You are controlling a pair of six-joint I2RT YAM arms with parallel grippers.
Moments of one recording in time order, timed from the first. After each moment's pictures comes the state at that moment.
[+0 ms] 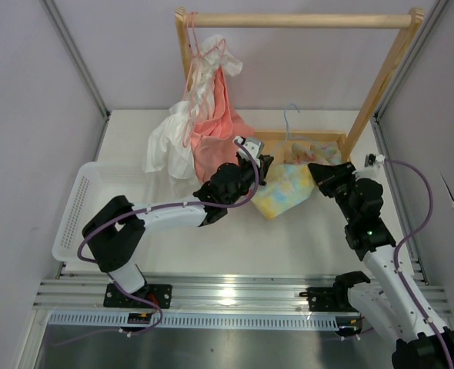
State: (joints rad) left arm -0.92 1.65 1.01 0.69 -0.25 -0.15; right arm 0.23 0.74 0.53 0.14 -0.02 1.03
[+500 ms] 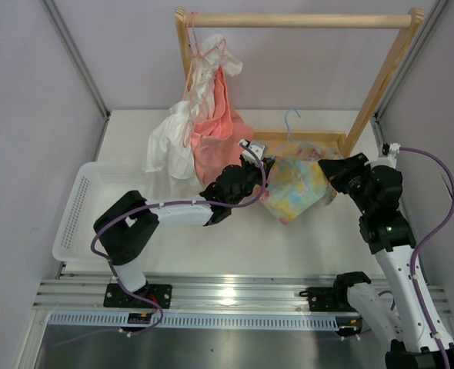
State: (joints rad) left arm -0.91 1.74 1.01 0.76 -0.25 -0.13; right arm 0.15 0.74 0.85 -0.28 -0.09 0.91
